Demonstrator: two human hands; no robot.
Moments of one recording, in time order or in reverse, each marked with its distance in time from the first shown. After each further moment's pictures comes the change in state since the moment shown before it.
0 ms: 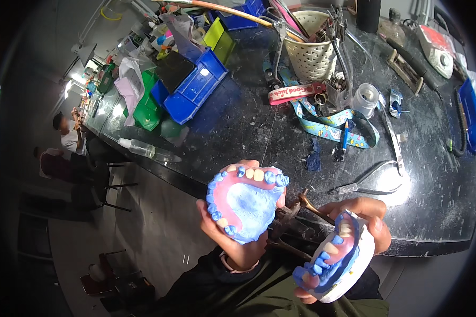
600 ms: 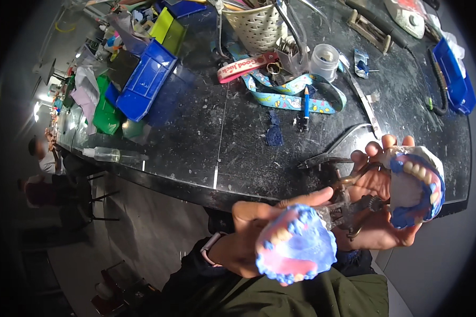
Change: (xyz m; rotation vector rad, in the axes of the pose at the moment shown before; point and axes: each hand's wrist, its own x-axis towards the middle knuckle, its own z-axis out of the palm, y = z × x) left_hand -0.024 -0.030 -0.030 0.010 -0.986 -0.386; right_hand 0.015 0.000 -0.038 0.815 0.621 0.351
